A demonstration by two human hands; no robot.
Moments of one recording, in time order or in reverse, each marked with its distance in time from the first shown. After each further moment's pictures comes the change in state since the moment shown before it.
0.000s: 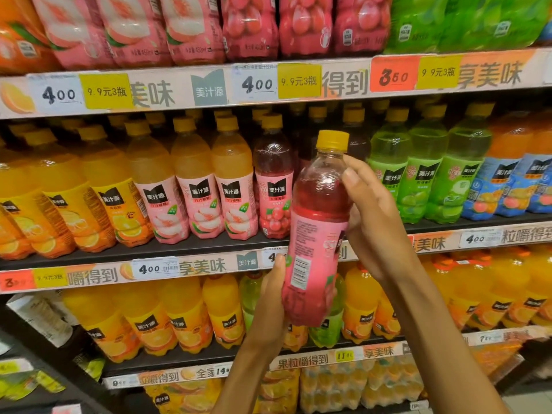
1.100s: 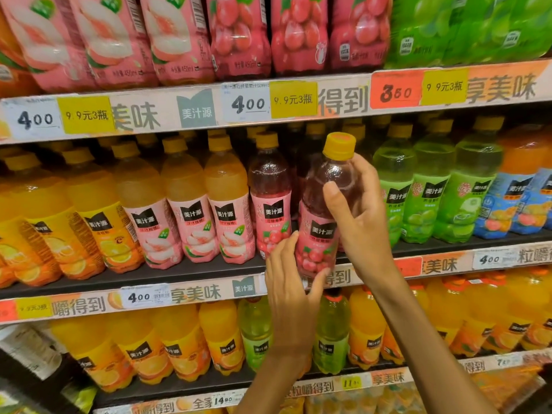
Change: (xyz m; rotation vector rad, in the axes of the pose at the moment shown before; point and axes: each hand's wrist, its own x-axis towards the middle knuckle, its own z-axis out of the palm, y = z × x) left_hand 0.057 -0.022 0.013 1.068 0.530 0.668; right_hand 0.037 0.028 -0.010 -0.396 0.192 -0.278
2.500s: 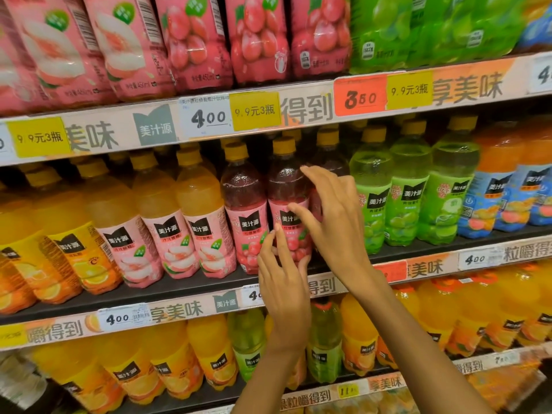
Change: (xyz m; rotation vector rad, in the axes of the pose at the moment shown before) left_hand 0.023 -0.008 0.043 0.505 0.067 0.083; right_hand 0.019 0.028 -0.013 -0.793 0.040 -0.274
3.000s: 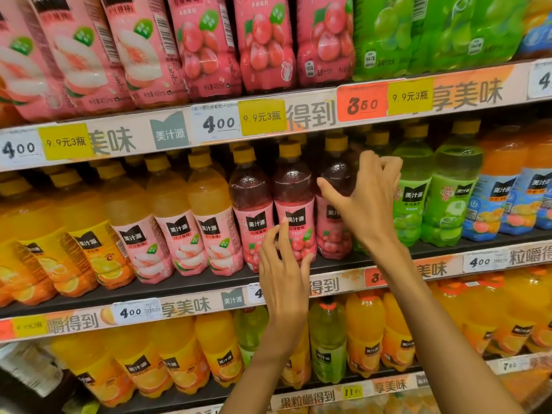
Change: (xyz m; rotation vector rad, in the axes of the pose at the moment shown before) left_hand 0.013 0.000 -0.015 -0.065 0.004 0.041; right_hand 0.030 0.029 -0.013 -0.112 0.119 0.163
